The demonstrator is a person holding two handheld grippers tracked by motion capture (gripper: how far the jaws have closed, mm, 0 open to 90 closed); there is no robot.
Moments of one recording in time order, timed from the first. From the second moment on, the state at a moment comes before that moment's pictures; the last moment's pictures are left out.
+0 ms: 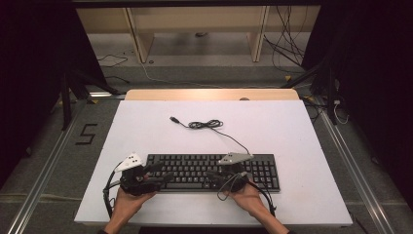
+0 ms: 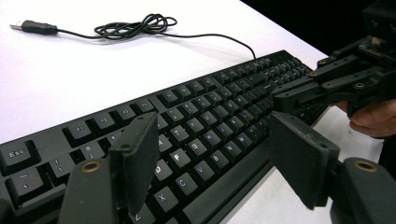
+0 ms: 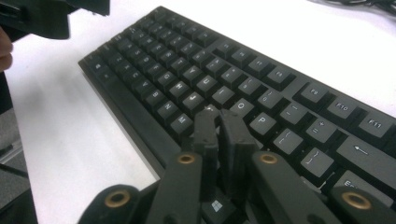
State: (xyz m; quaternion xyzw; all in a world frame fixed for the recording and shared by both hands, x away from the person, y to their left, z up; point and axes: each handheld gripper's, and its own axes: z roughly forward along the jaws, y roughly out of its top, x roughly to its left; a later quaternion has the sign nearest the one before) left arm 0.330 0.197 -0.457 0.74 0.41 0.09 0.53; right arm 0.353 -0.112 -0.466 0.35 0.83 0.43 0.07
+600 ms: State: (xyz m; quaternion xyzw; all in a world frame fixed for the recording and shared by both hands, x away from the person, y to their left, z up) left arm 0.322 0.200 -0.457 0.73 0.41 0.10 0.54; right arm 0.356 -0.106 -0.475 0.35 0.84 0.41 0.07
